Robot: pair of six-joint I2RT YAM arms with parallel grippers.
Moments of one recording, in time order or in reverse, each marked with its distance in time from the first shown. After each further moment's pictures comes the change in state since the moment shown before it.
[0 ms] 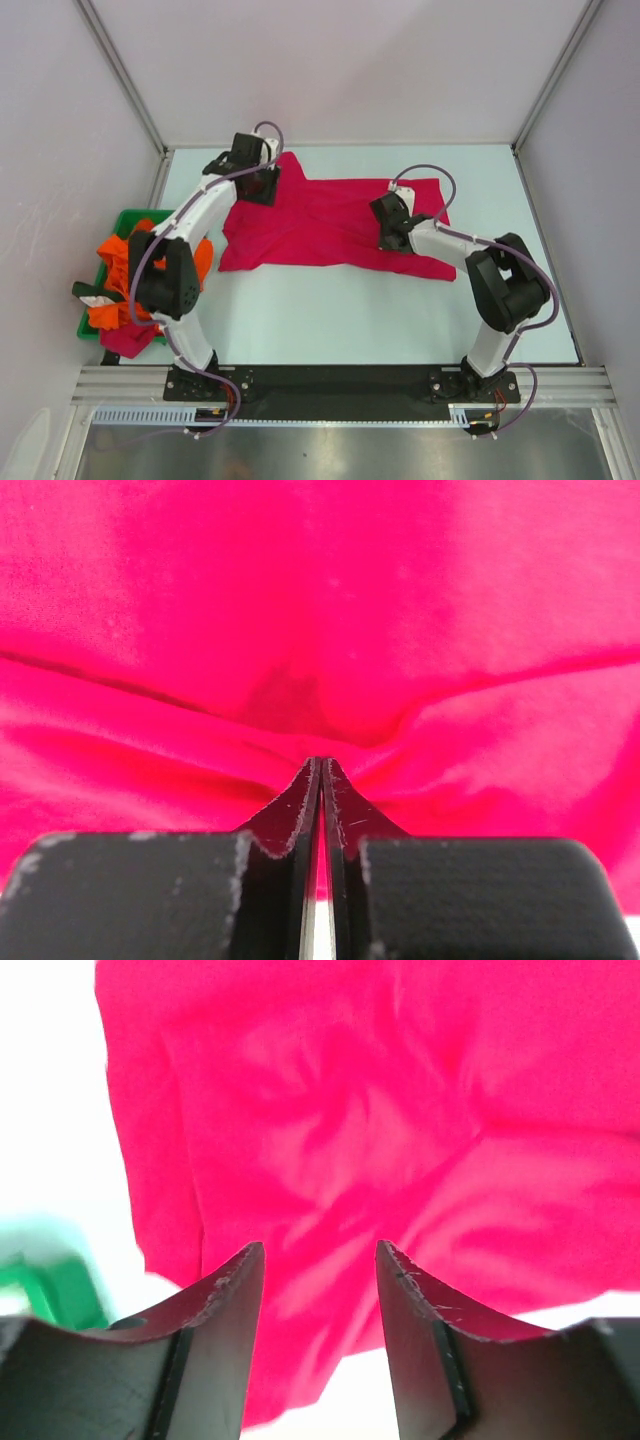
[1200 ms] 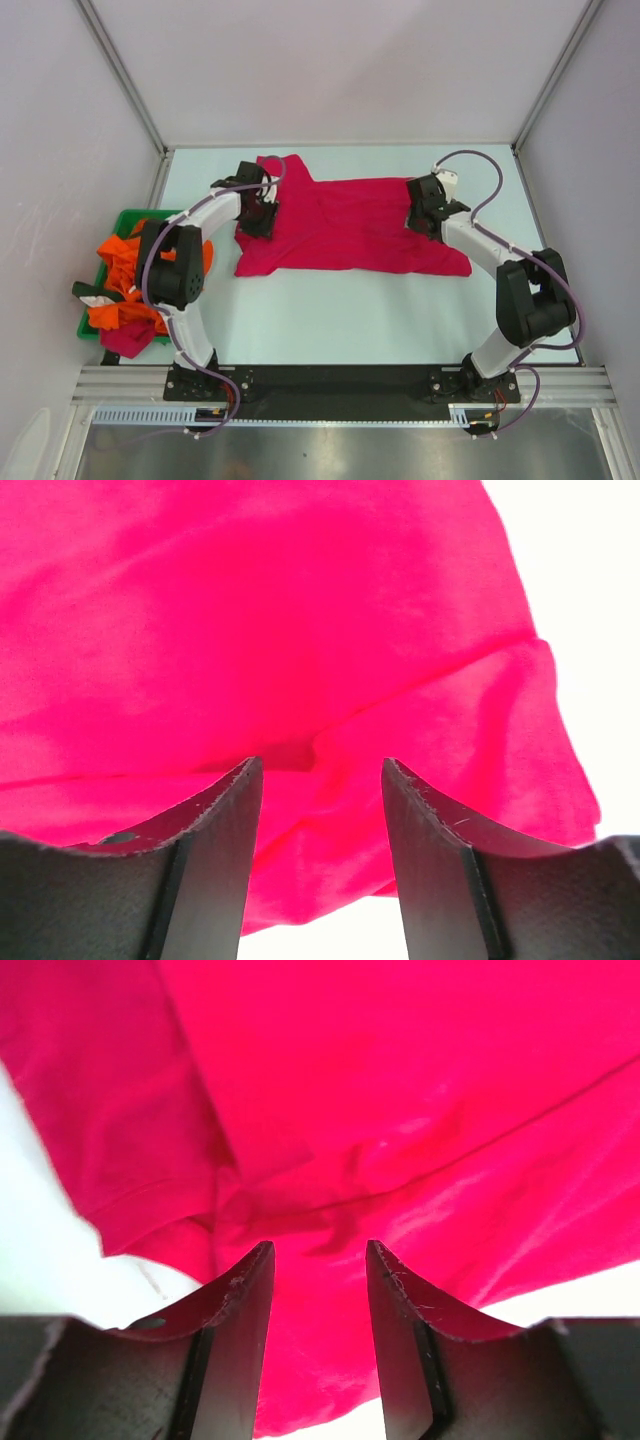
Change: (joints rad) left arm 0.035 0.036 -0.230 -0.010 0.094 0.016; right arm -0.182 -0.164 0.000 -0.070 0.068 0.004
